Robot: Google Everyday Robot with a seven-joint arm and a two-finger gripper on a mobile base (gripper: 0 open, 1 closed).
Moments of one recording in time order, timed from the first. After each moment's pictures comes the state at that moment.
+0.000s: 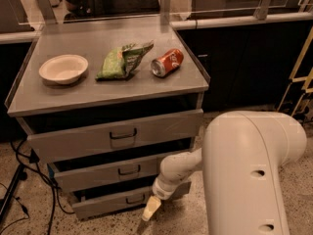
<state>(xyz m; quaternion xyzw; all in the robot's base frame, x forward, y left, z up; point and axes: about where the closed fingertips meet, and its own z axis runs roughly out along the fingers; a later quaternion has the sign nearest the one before) 0.510 -0.001 0.352 -0.52 0.84 0.16 0.09</state>
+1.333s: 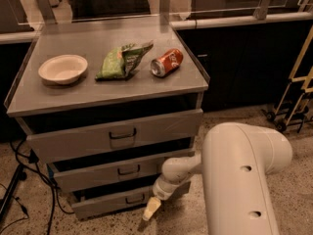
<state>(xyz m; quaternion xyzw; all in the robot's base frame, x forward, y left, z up) 0.528 0.005 0.296 -0.53 0.82 0.19 0.10</state>
